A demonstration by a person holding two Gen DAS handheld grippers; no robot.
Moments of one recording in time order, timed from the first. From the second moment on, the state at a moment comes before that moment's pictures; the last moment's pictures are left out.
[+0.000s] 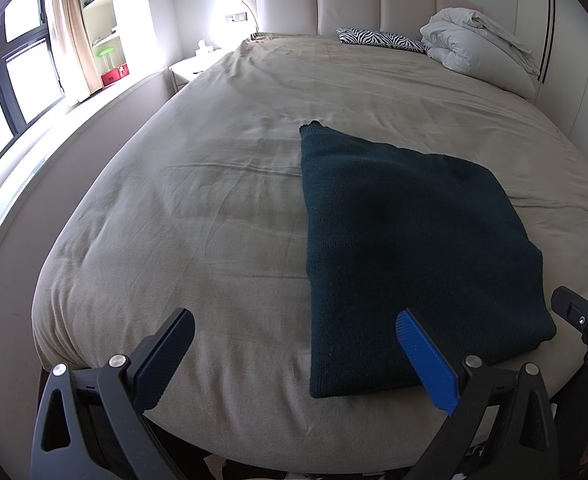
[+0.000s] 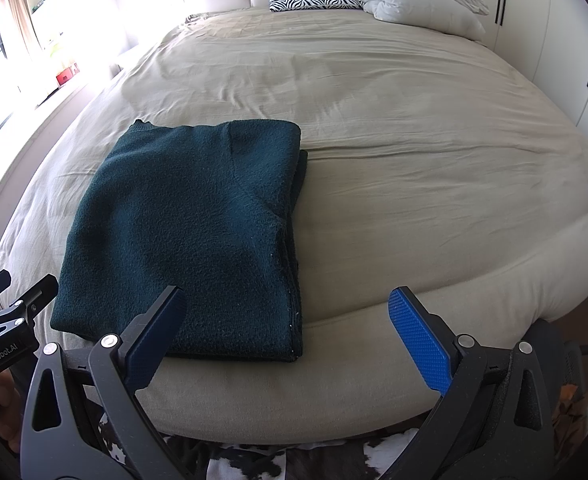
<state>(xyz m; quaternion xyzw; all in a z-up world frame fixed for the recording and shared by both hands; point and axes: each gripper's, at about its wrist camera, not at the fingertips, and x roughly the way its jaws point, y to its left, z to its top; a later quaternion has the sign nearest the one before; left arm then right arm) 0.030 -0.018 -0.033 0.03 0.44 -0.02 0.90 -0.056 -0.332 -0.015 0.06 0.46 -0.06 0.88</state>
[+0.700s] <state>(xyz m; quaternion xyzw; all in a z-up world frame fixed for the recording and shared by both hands) 0.032 -0.016 -0.037 0.03 0.44 -0.02 0.90 -0.057 -0.330 -0.017 0.06 0.46 -0.06 0.88</state>
